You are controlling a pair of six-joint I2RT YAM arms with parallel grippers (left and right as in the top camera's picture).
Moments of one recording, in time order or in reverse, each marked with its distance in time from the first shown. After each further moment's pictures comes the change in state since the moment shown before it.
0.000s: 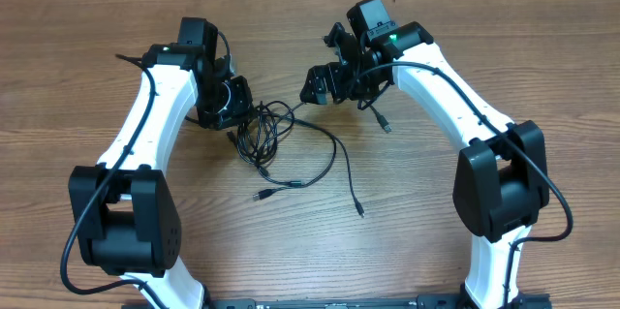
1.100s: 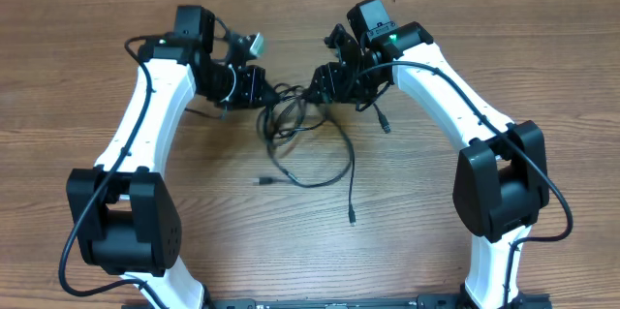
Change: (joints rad) left arm 0.000 0.003 0.074 0.034 0.433 0.425; right arm 0.000 0.000 0.000 -0.021 -0.066 0.074
